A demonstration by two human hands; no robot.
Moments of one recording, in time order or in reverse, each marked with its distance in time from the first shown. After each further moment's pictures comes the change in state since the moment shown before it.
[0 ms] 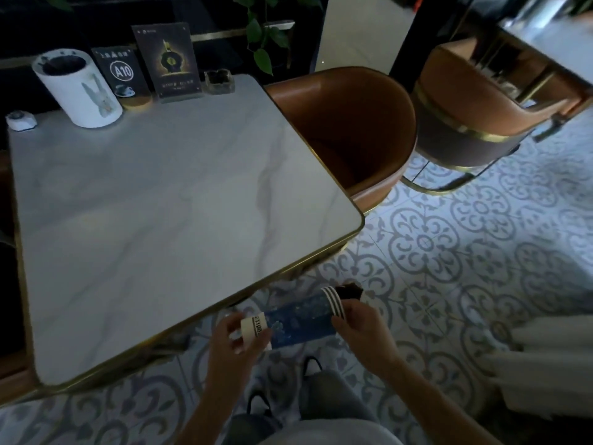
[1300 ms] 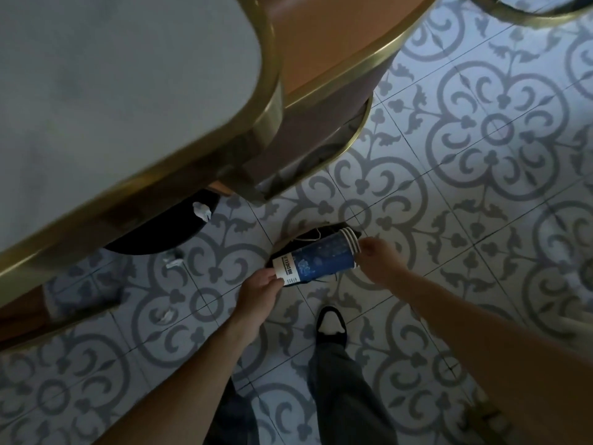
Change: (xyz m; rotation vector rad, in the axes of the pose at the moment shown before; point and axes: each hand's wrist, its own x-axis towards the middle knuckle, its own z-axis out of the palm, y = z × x) left_hand 0.238 -0.267 0.346 0.267 -0.210 -0.545; right_hand 0.345 0.465 0.046 -0.086 -0.238 0.442
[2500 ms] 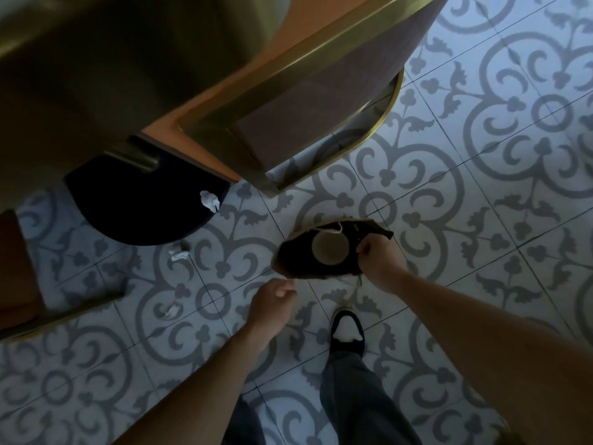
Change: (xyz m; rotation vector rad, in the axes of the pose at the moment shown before) left_hand 0.062 -0.074 0.016 0.249 0.020 0.002; right_hand 0.054 0.017 0.058 -0.197 0.035 -0.104
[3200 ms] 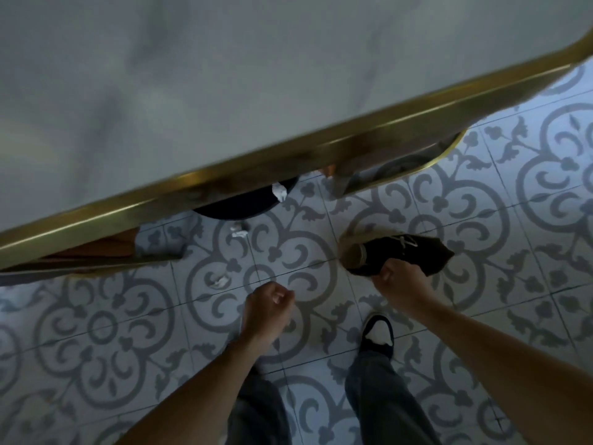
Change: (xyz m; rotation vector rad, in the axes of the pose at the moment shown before) left_hand -0.089 -0.081 -0.120 -0.040 0.294 0.100; right_hand -0.101 -0.089 0.035 -0.172 -0.051 -0.200
